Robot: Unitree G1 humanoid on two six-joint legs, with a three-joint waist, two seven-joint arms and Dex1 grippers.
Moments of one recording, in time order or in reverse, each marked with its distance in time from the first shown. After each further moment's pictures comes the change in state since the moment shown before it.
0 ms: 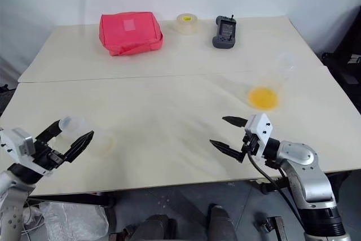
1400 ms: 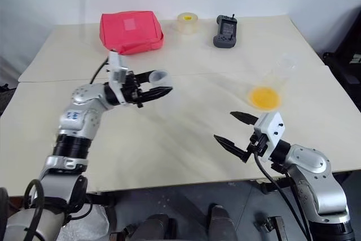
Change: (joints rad) left arm -0.995 -0.155 -0.560 0.691 0.195 -0.027 -0.385; right arm 0.099 -0.014 -0.083 -0.169 0.066 0.064 -0.118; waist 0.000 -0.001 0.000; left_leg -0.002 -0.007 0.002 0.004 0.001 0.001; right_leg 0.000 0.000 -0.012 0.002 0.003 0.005
